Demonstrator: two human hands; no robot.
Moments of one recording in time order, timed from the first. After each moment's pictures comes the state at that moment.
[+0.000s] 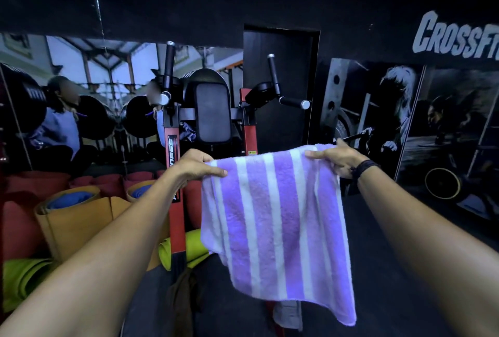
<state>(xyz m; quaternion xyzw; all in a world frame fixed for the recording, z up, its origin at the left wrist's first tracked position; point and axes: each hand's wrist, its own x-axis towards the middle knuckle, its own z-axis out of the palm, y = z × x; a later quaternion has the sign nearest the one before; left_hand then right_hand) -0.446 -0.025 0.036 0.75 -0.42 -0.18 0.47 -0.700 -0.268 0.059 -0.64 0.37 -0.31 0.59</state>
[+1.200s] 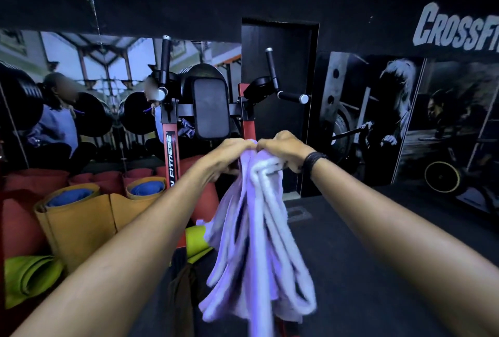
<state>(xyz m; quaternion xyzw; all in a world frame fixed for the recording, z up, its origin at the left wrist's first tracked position) -0.518 -0.064 0.057 0.68 -0.44 -0.26 0.52 -0.633 -0.163 0.077 -0.79 0.30 -0.25 0.47</state>
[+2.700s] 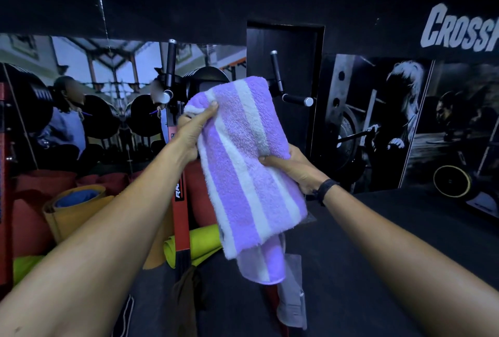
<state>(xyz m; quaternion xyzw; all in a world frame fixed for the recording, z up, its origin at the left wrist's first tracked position) -0.467 -0.039 0.095 0.46 -0.30 -0.20 0.81 -0.655 -0.175 0.037 -0.74 0.09 -0.30 0.60</state>
